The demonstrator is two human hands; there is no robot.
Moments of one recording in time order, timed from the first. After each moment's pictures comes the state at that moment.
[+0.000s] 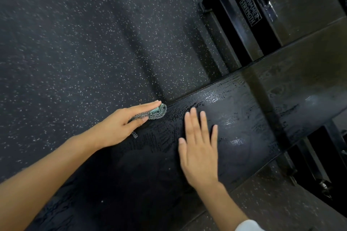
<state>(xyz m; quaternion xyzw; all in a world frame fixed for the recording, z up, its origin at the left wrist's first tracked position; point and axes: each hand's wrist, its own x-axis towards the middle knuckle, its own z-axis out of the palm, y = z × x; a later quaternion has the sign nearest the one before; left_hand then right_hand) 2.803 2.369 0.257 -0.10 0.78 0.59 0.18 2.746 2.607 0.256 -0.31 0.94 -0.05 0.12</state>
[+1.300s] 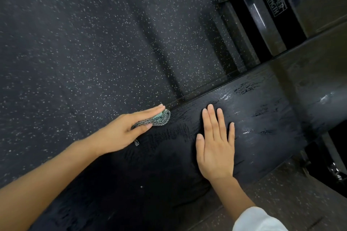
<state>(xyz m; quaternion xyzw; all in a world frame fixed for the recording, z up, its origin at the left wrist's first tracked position) 2.867 2.329 0.260 -0.10 0.75 0.61 0.22 2.780 2.582 0.253 -0.29 0.95 -0.03 0.11</state>
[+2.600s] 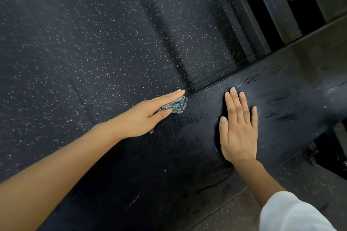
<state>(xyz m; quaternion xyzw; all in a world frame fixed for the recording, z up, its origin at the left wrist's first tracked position) 2.875 2.323 0.254 -0.06 0.76 0.61 0.23 2.781 2.579 0.252 -0.27 0.96 -0.05 0.09</state>
